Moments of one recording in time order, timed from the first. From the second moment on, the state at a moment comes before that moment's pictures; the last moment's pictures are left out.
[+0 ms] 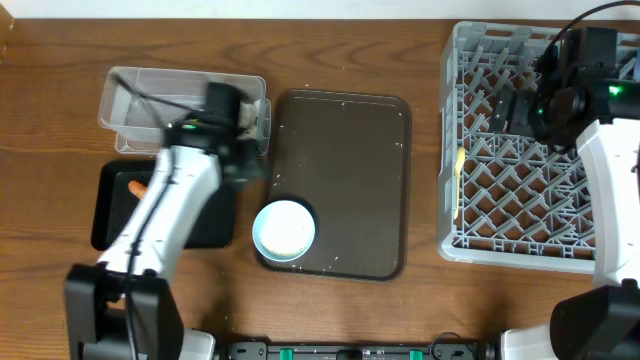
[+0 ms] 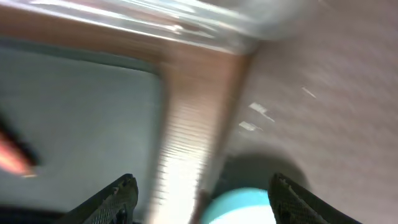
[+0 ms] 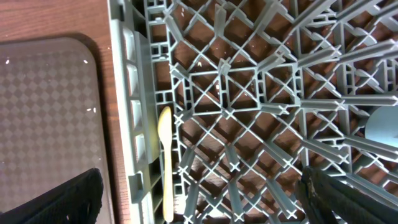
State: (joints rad) left arm -0.24 1.60 1.20 -0.90 -0.05 -0.40; right arm -0.09 1.64 1.58 -1.10 -0.03 0.14
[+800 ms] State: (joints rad) left arm -0.65 1.81 1.20 -0.91 -0.03 -0.43; right arm -0.09 1.64 1.58 -1.10 -0.03 0.14
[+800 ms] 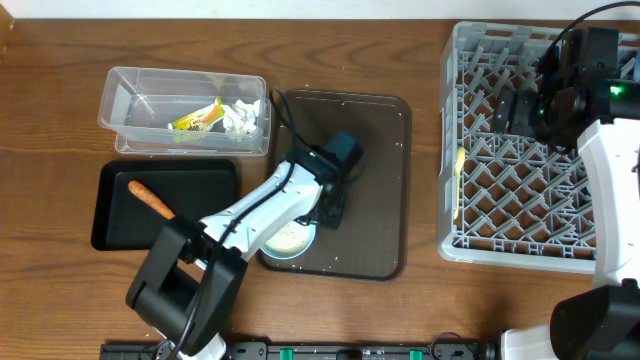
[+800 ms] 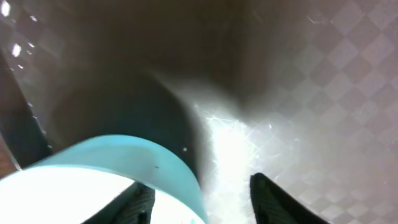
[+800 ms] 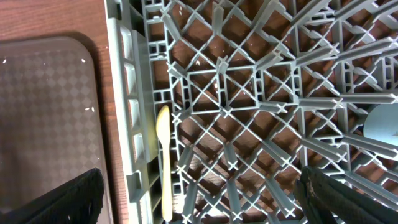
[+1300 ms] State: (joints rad) left arm -0.66 1.82 1.20 -0.91 -0.03 -0.44; right arm -0.09 1.64 1.58 -1.10 -0.03 0.14
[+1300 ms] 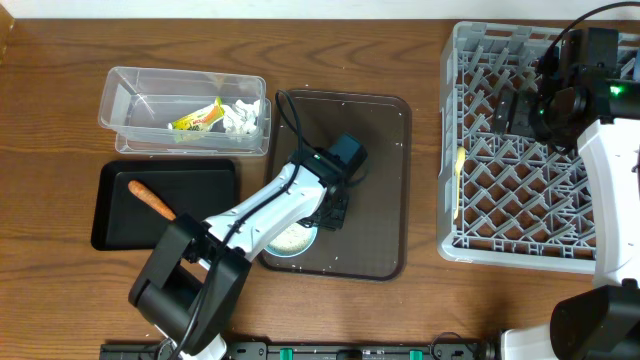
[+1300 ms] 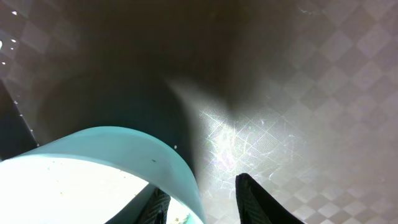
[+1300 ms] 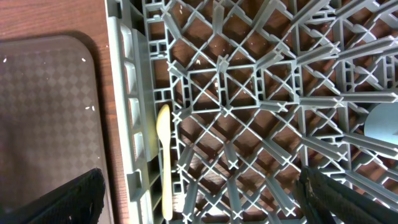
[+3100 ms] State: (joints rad) left arm 0.02 1.64 1.27 -1.00 0.49 -0.13; right arm -0.09 1.64 1.58 -1.11 -0.03 0.14
